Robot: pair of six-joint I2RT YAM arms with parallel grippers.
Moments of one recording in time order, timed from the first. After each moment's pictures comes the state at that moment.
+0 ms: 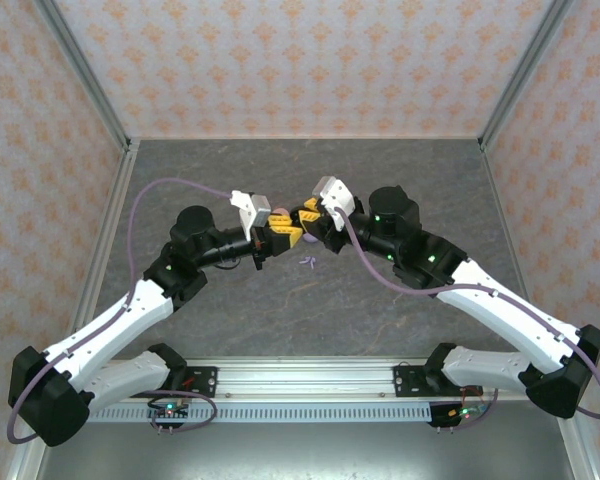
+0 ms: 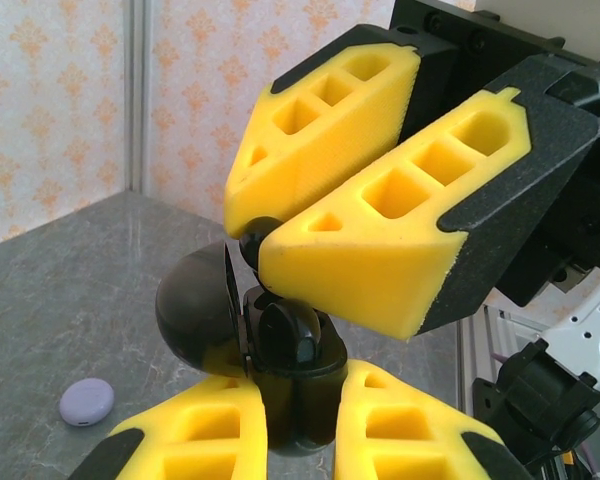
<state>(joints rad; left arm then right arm) -0.55 1.02 0.77 0.20 0.61 -0.17 0.84 1.11 1.13 -0.25 -0.14 -0.20</state>
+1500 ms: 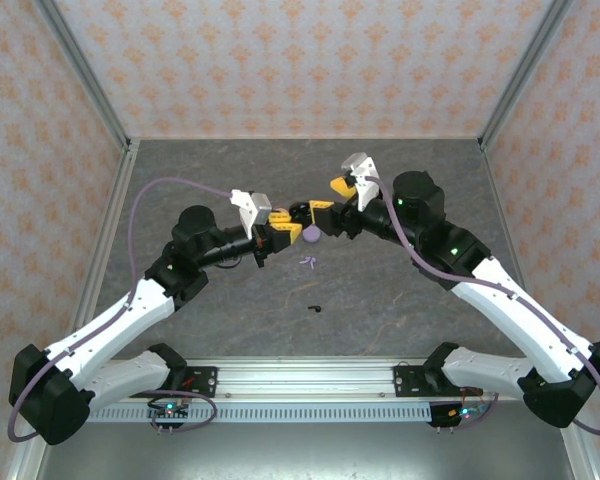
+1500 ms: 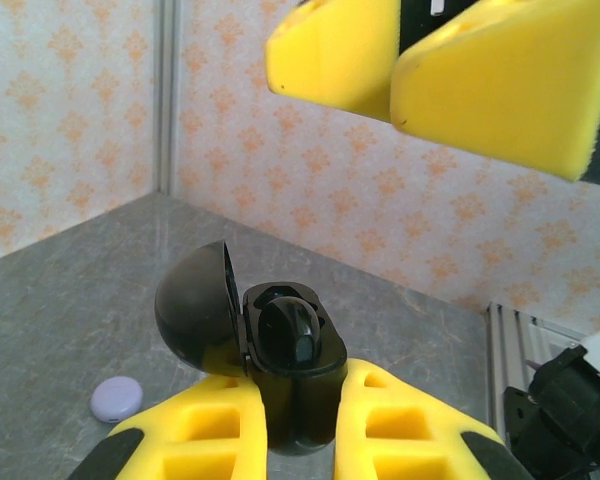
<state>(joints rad) -0.56 1.02 0.77 0.19 0.53 -0.15 0.72 1.08 1.22 -0.38 -0.18 0.07</state>
